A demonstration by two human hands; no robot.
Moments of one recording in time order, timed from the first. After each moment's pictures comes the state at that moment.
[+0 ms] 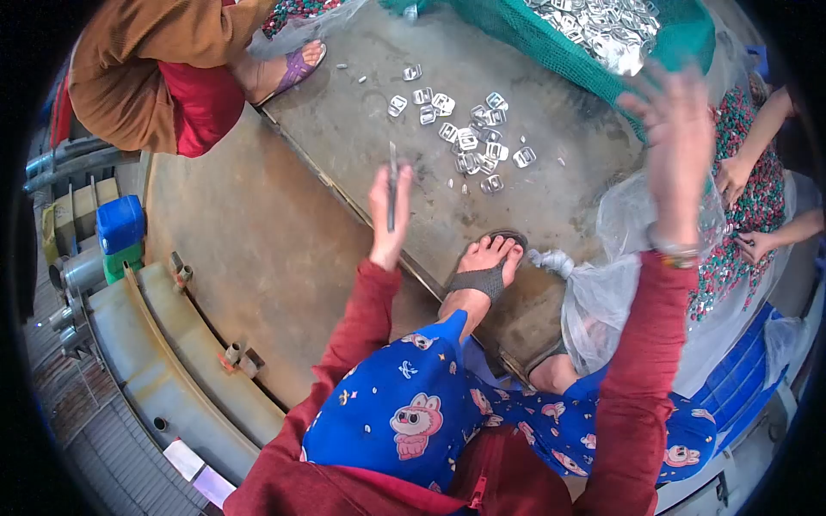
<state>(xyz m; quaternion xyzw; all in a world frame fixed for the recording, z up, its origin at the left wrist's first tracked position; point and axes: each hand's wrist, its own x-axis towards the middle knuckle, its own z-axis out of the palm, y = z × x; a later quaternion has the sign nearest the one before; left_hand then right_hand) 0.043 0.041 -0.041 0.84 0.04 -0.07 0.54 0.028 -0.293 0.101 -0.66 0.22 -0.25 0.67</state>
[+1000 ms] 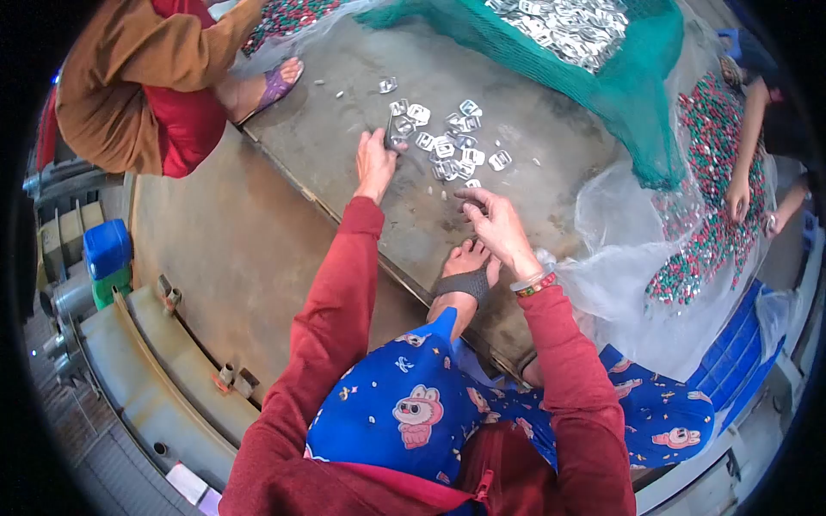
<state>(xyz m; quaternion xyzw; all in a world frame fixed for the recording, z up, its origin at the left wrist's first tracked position) 0.132 0.024 -0.100 0.95 -0.11 -0.06 0.30 -0.033 -0.157 -0.011 -0.72 0.21 0.15 0.64</state>
